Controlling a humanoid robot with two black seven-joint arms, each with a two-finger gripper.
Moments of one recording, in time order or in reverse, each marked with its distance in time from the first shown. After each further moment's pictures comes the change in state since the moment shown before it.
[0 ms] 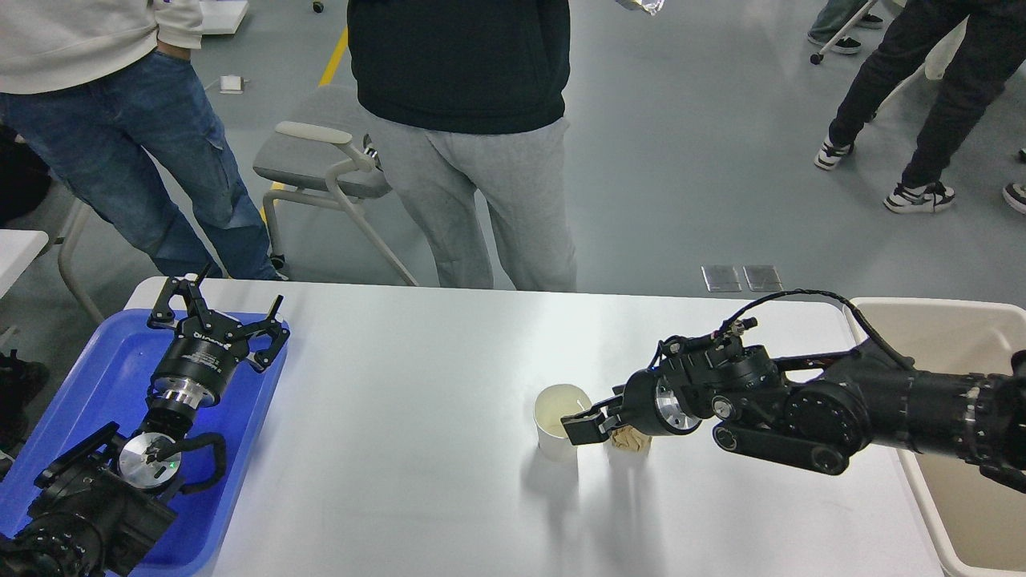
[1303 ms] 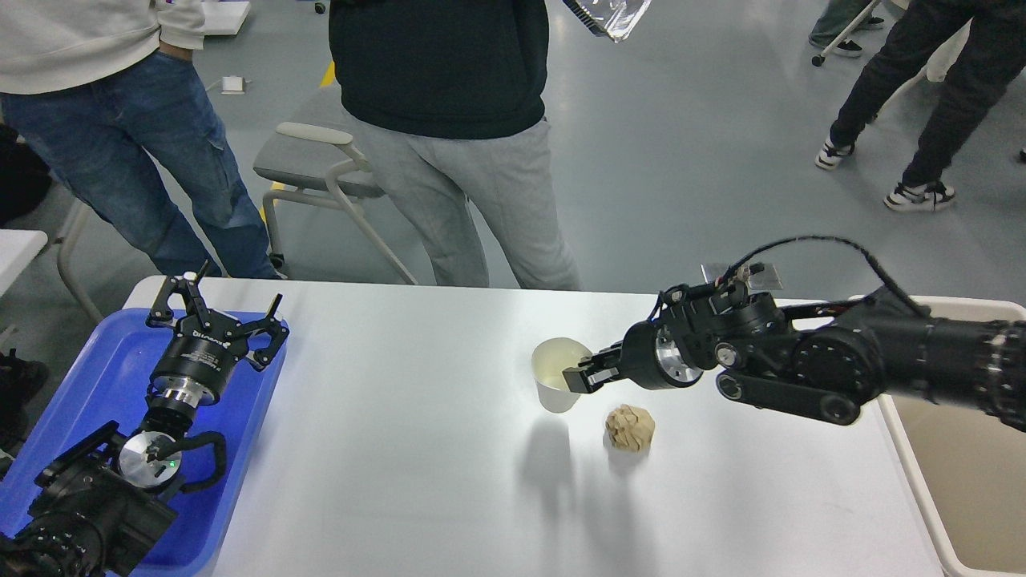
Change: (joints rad) left arm 0.000 0.000 0.000 0.000 0.000 0.000 -0.001; right arm 0.171 -0.044 -0.031 0.048 0.105 0.038 0.016
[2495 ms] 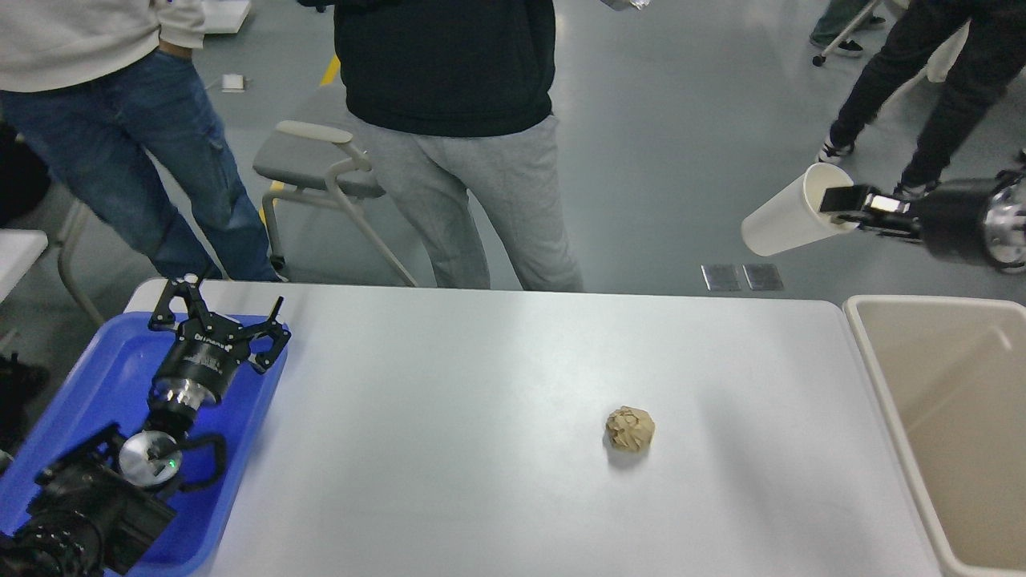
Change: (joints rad) left arm 0.000 0.000 0.000 0.000 0.000 0.000 -0.001; right arm -0.043 -0.698 0.355 0.057 0.316 0.147 0.055
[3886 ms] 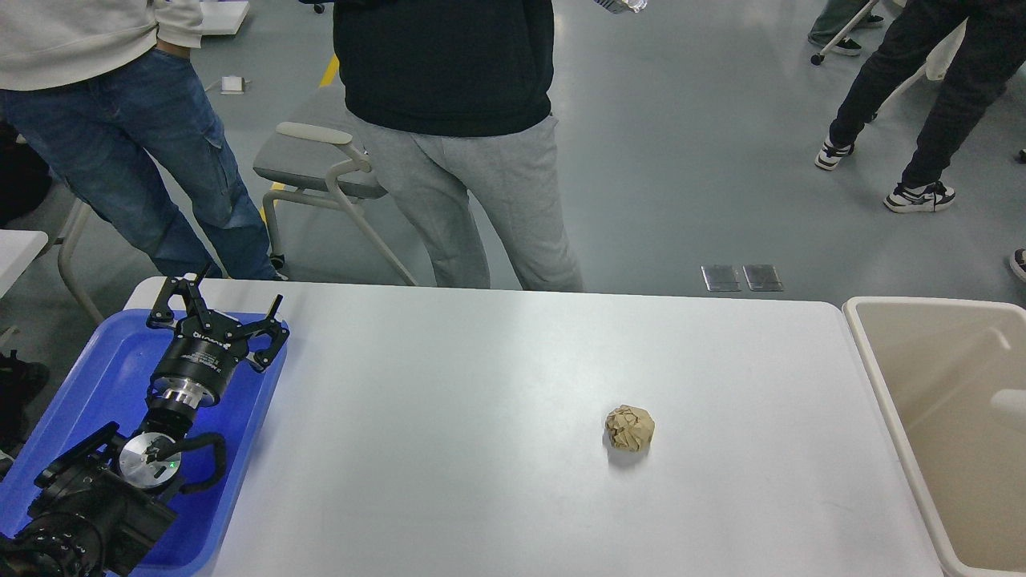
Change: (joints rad) left arm 0.000 0.000 0.000 0.000 0.000 0.000 0.000; right arm -0.713 0.516 0.219 -1.238 0.867 -0.158 0.070
